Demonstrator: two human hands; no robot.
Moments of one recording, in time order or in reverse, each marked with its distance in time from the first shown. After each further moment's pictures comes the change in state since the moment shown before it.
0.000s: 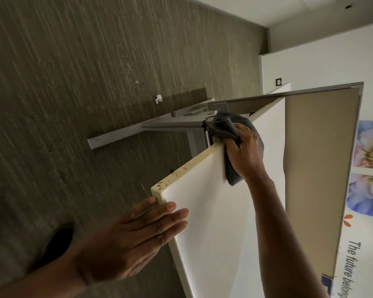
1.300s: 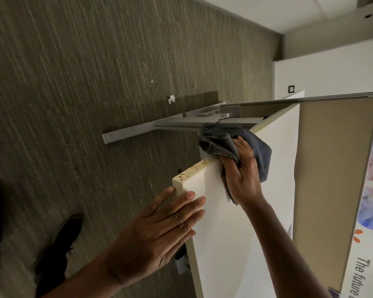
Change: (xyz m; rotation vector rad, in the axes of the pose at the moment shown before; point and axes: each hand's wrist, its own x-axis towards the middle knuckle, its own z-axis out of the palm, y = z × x) left_hand 0.023 0.040 -0.014 0.033 0.323 -0.108; right_hand -0.061 -0.035 0.027 0.233 -0.043 -0.244
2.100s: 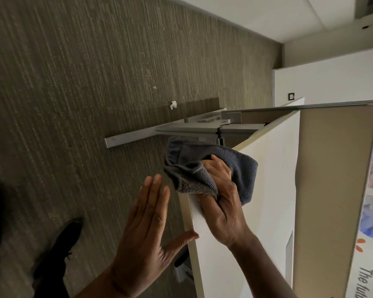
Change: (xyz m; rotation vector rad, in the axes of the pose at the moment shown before) left_hand -0.001 0.018 0.000 0.015 0.248 -0.403; right_hand -0.040 -0.068 0.025 0.164 -0.131 -0.198
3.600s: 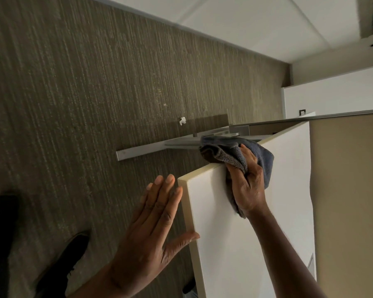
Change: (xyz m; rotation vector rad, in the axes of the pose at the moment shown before) left_hand 0.006 0.002 -0.003 0.169 -0.028 0.120; right_hand 0.018 0.070 -0.036 -0.093 0.244 0.028
